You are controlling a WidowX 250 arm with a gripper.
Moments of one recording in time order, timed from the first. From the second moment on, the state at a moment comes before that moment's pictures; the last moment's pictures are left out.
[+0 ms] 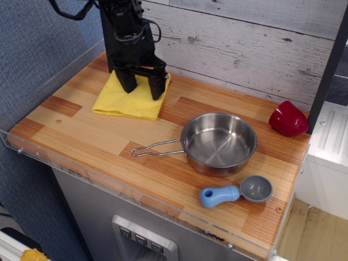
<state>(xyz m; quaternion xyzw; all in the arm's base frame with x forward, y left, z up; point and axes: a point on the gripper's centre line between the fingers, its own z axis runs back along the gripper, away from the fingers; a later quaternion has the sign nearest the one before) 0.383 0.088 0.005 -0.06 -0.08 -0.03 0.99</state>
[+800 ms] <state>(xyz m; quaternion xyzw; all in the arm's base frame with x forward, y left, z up) 0.421 0.056 0.009 -0.06 -0.11 -0.07 0.99</state>
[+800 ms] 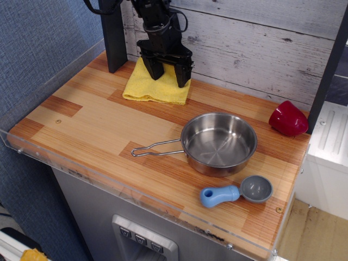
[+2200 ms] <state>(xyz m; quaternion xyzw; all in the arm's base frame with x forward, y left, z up) 0.366 0.055 0.079 -0.06 -0.13 -0.02 0.99</state>
